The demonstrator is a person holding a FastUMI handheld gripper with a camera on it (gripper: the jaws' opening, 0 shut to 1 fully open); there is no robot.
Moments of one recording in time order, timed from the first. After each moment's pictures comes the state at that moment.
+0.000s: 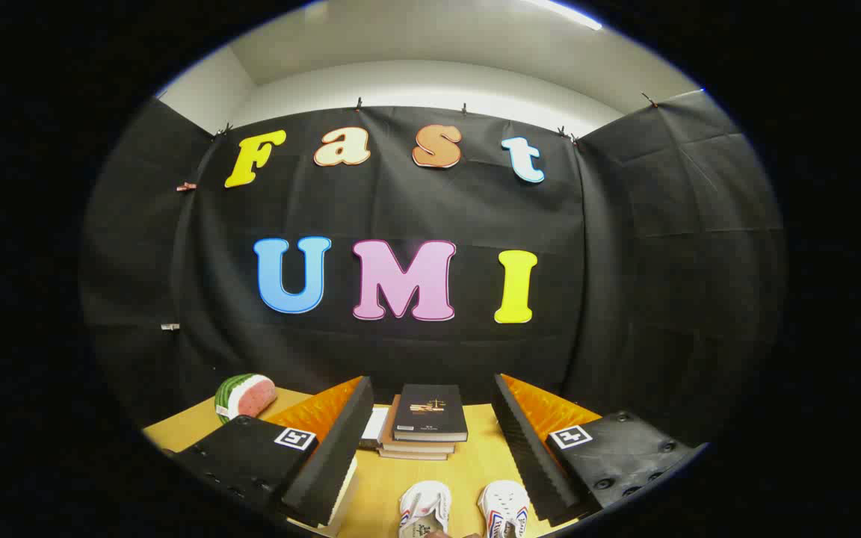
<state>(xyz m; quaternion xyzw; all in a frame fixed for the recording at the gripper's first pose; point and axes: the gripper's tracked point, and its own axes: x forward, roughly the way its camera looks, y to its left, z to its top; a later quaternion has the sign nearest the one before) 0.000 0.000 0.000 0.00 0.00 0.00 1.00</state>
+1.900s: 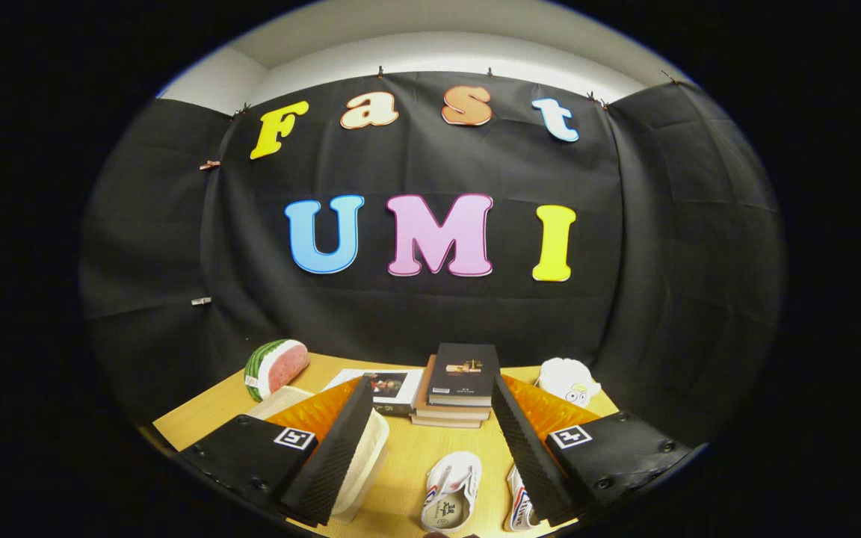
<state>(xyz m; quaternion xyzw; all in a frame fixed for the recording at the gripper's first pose) -0.001 0.046 -0.064 0.02 0.10 0.08 0.99</state>
